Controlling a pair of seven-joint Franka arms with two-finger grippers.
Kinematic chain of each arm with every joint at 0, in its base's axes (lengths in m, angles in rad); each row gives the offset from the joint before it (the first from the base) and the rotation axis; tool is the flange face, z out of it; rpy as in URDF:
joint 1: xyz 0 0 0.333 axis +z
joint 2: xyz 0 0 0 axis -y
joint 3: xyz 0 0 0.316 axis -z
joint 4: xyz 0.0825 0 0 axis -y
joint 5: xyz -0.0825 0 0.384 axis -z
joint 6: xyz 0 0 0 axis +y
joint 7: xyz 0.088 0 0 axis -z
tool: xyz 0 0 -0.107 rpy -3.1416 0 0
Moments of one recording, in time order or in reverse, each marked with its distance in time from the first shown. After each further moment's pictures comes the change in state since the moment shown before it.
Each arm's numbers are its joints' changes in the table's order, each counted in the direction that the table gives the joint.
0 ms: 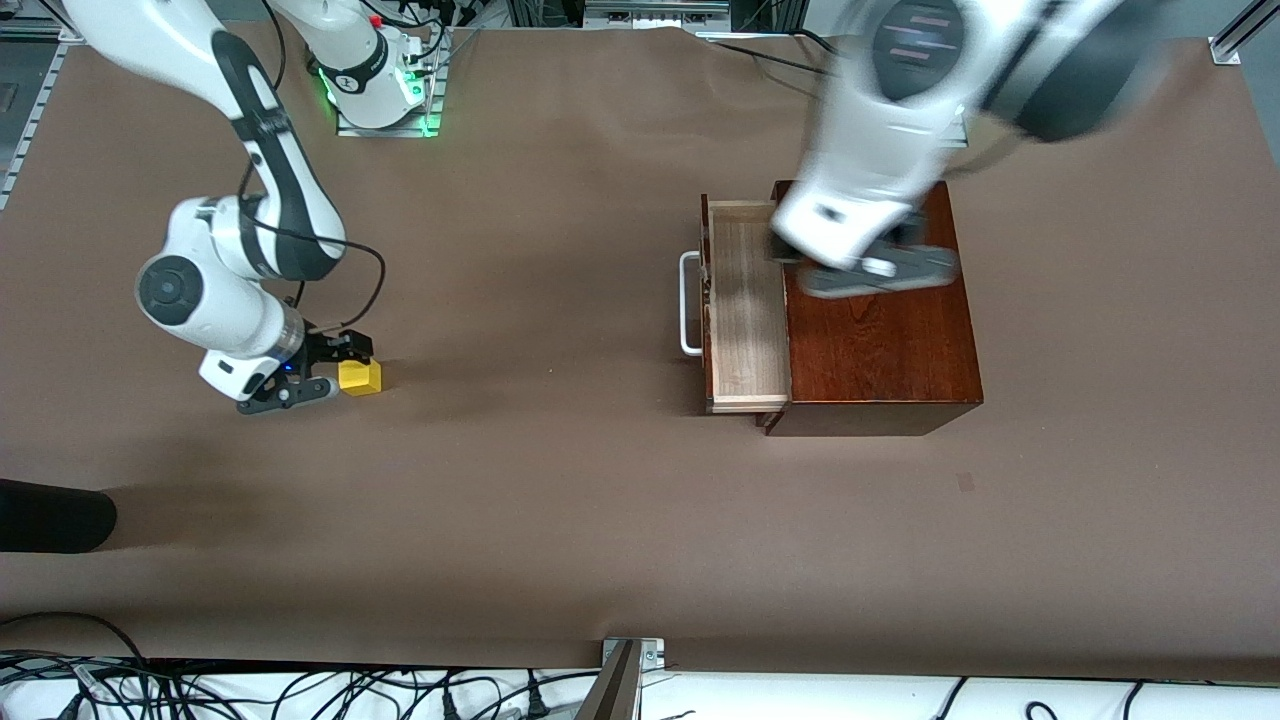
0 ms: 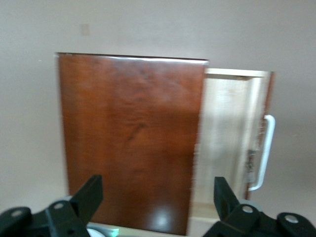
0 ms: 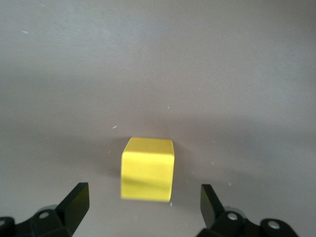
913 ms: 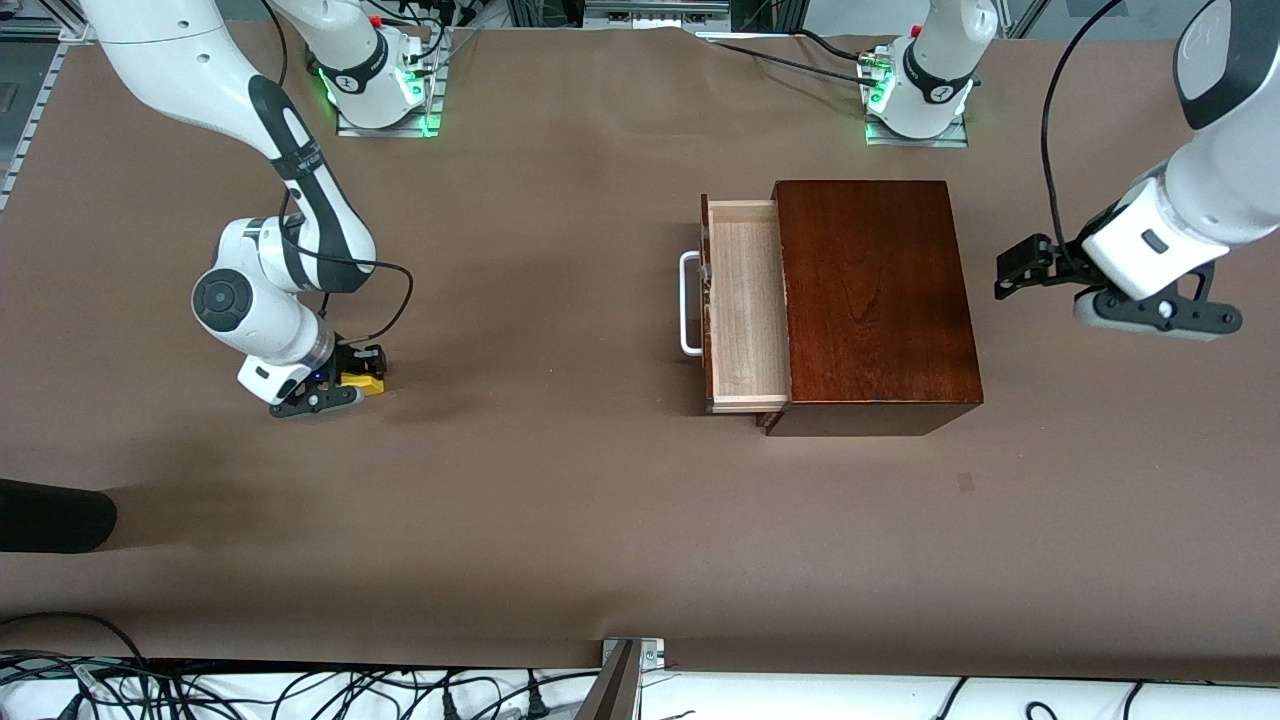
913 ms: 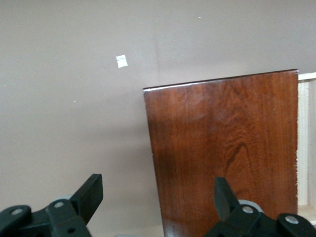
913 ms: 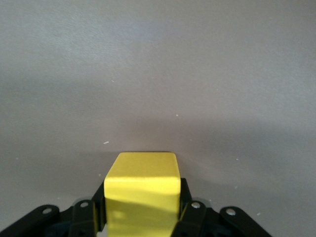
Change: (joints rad) left arm 0.126 0.266 -0.293 -0.413 0.133 -0.304 0.567; right arm 0.002 -0.070 -0.021 -0.034 -0.001 -0.137 0.029
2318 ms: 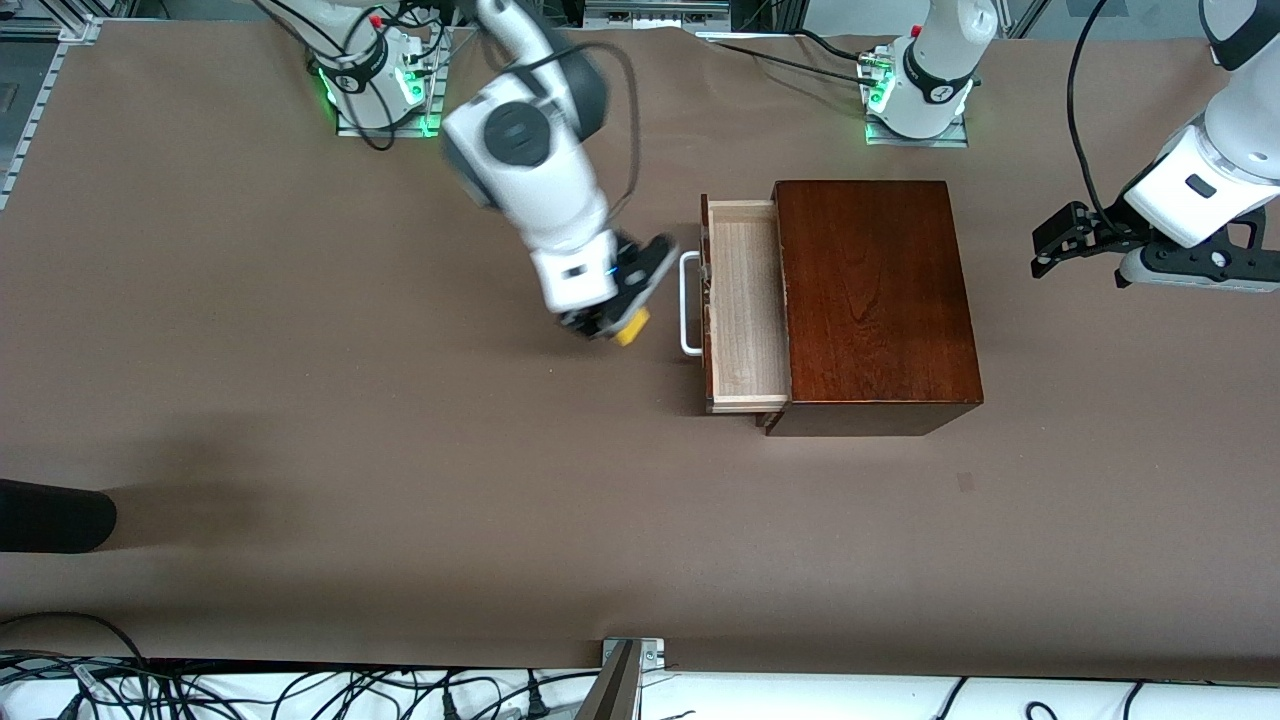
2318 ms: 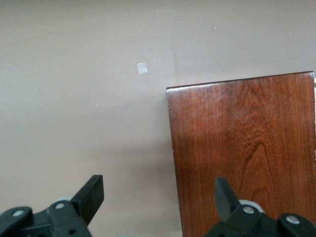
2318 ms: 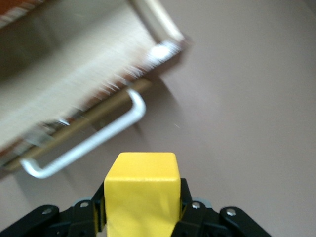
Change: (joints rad) left arm -0.042 0.091 -0.053 -0.073 -0.051 -0.047 0.001; right arm 0.440 -0.023 -0.263 0.535 0.101 0.271 -0.082
